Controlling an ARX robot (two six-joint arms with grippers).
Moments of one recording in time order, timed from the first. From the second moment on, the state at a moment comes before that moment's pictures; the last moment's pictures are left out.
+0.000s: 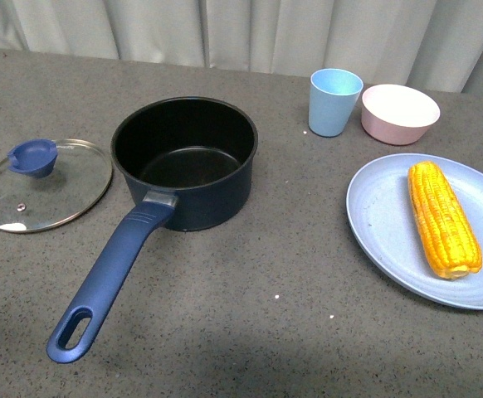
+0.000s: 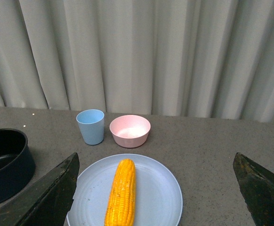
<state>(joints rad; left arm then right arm) 0.00 0.64 0.02 0.62 0.00 0.00 0.00 0.00 0.01 0.00 0.00 -0.01</state>
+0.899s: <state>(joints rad) 0.00 0.21 0.02 0.22 0.00 0.00 0.00 0.00 0.01 0.00 0.00 -0.01</state>
